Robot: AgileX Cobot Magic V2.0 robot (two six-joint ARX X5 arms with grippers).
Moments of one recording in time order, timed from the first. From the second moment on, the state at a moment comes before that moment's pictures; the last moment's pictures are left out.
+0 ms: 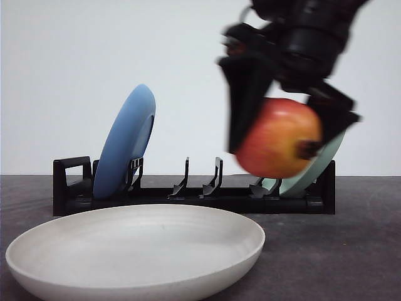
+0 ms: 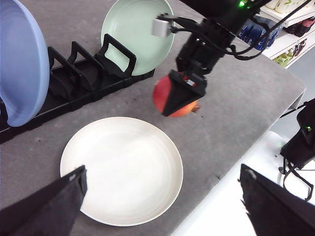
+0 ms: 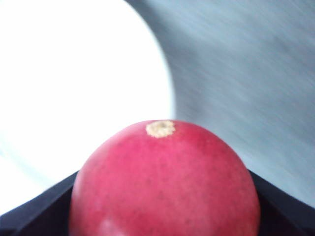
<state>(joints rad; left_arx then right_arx) -1.37 0.37 0.82 -0.90 -0.42 -0.46 0.66 1.56 1.18 -0.88 -0.29 0.23</state>
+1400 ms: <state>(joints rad) -1.37 0.37 0.82 -0.90 -0.42 -0.46 0.92 1.80 1.20 -0.62 -0.26 0.30</state>
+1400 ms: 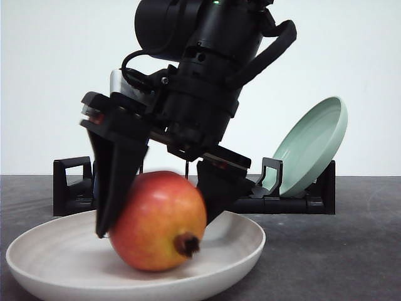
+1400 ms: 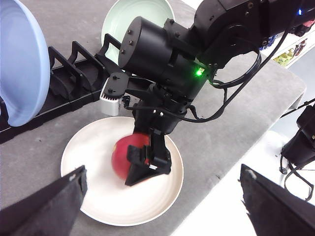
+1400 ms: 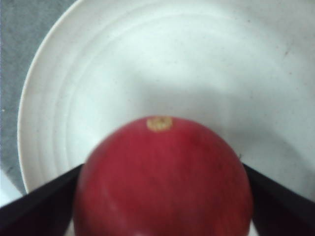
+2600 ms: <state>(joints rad) -1.37 0.37 0.82 -0.90 -0.45 -0.46 0.88 0.81 1.17 -1.02 0.07 0.26</state>
